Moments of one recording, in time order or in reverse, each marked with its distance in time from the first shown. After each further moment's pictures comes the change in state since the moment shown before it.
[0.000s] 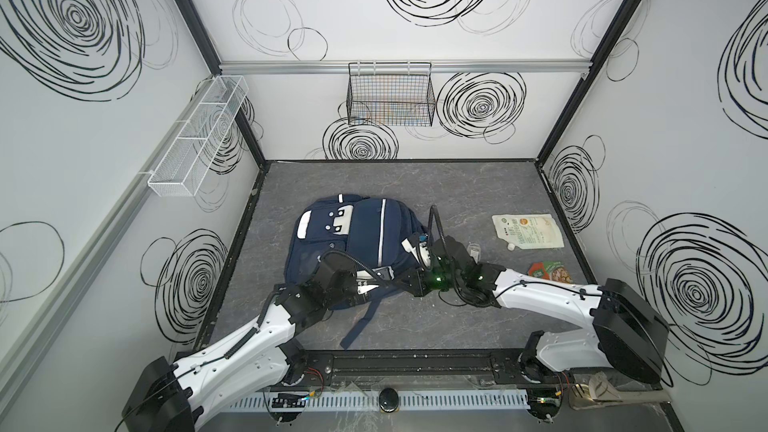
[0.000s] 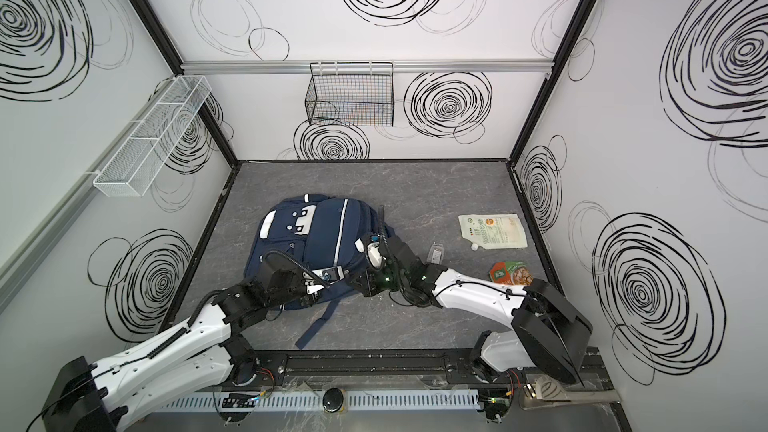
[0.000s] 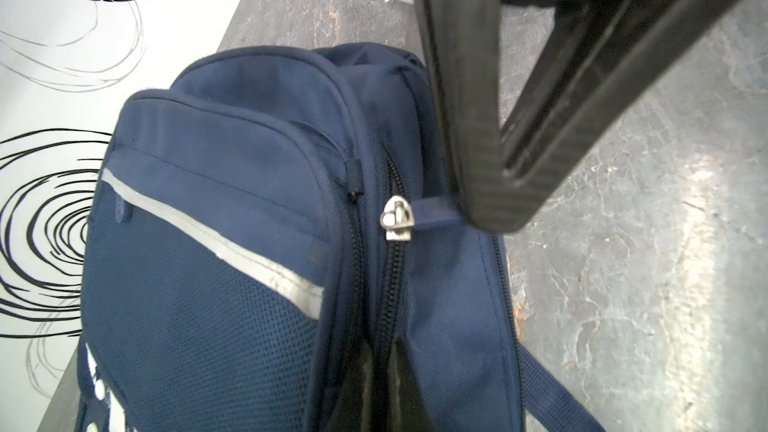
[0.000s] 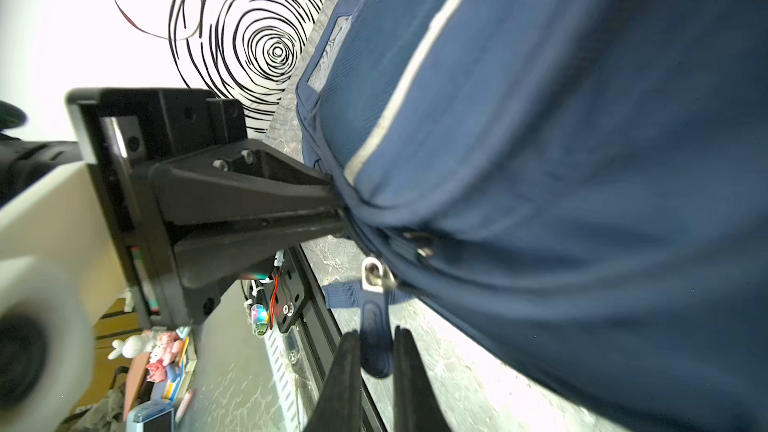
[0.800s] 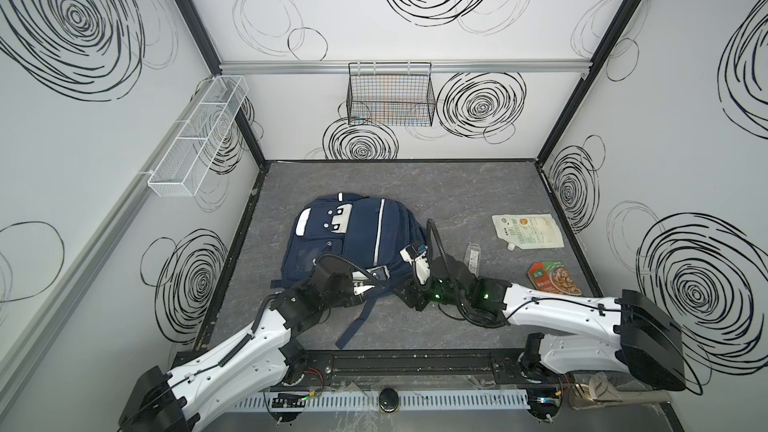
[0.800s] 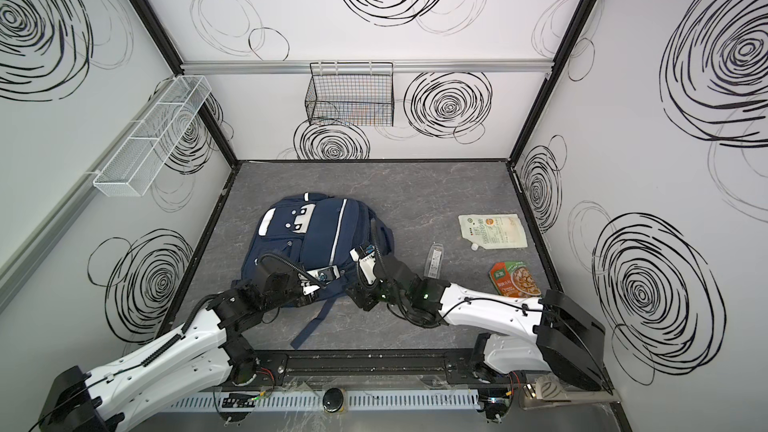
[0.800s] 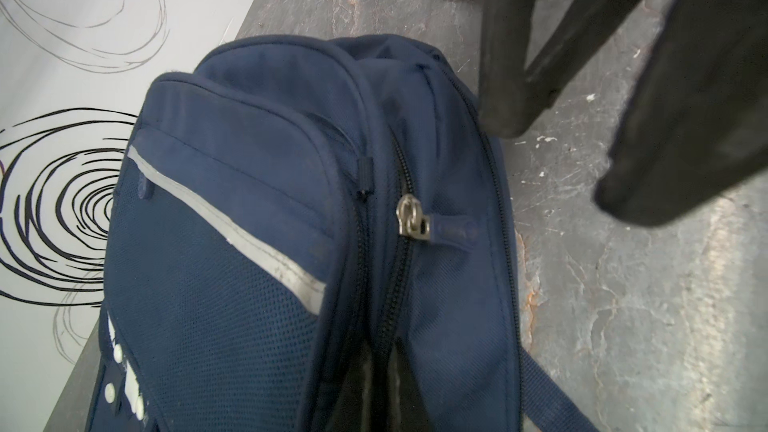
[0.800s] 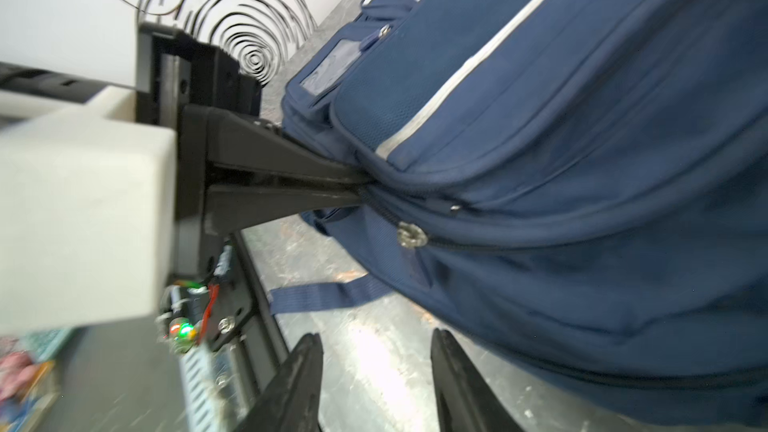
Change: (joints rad) left arm 0.008 -0.051 -0.019 -0.015 -0.008 -0.033; right arm 0.208 -0.083 -0.021 0.001 0.409 -0.169
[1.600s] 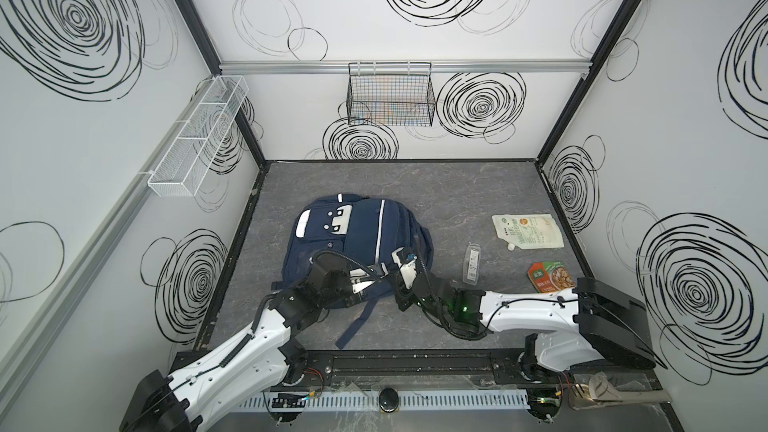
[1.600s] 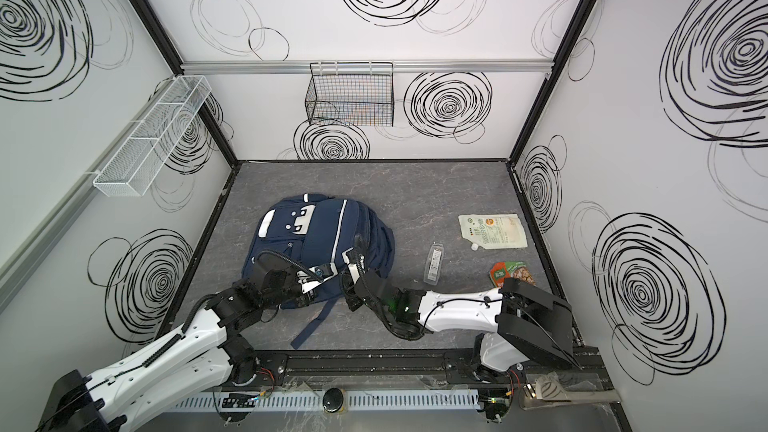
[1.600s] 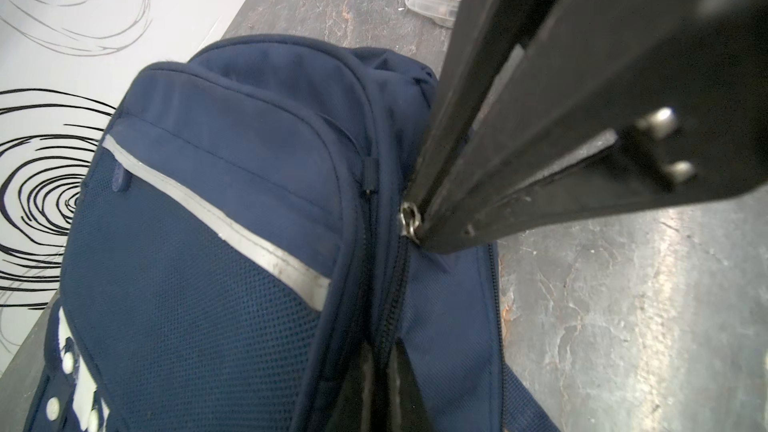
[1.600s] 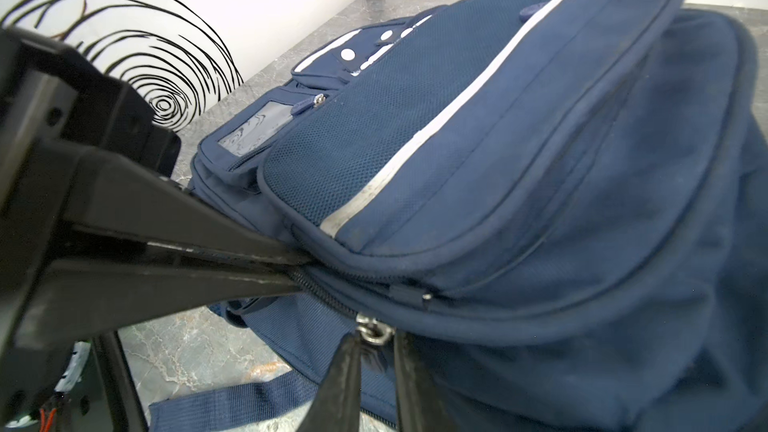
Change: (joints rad) left arm 0.047 0.008 -0.002 0.006 0.105 -0.064; right arm 0.135 0.194 -0.005 0.251 0.379 -0.070
